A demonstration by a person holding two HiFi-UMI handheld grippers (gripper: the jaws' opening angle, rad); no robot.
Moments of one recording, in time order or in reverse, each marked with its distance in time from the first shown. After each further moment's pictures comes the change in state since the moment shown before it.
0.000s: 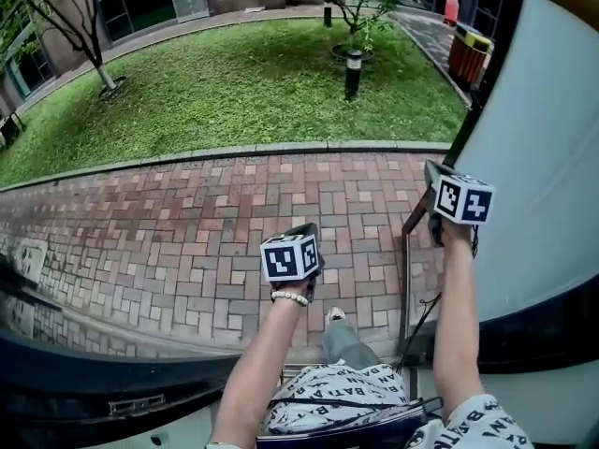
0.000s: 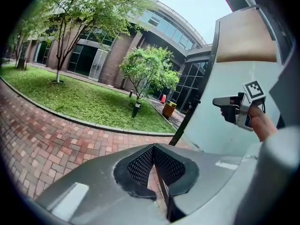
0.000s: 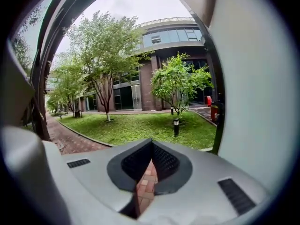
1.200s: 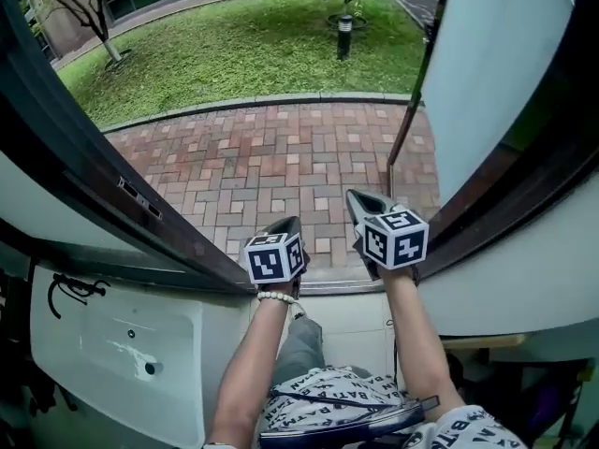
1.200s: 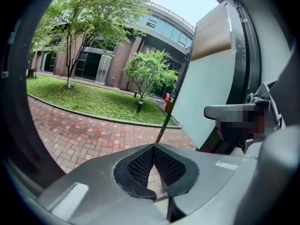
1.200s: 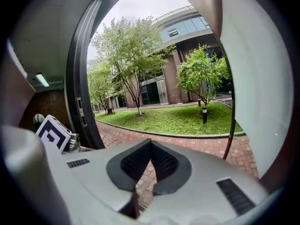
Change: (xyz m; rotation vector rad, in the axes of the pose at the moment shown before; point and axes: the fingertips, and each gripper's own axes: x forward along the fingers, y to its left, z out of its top) left arm -0.257 -0.124 -0.214 0.030 -0.015 0.097; right arm -0.317 0.207 -0.202 -0.042 0.065 0.352
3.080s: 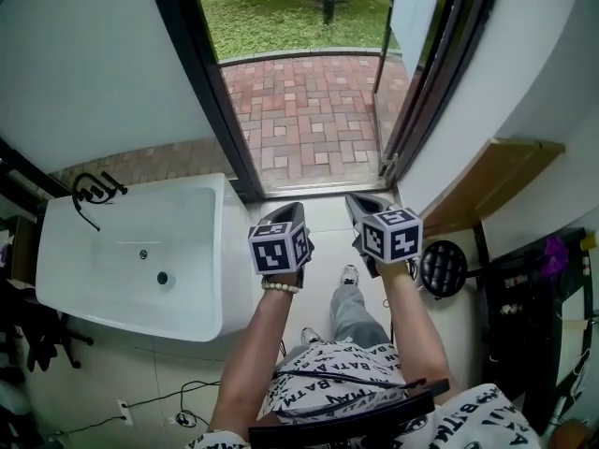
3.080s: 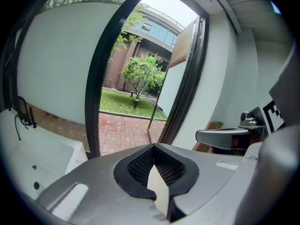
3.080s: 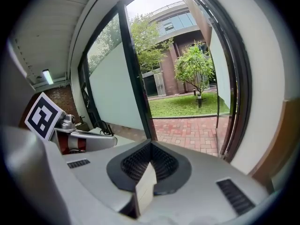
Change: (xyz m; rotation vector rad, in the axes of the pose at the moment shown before) left arm -0.415 -0.066 -0.278 0.037 -0.010 -0.046; right arm -0.337 0.321 -0.243 0.060 0.091 -0.050
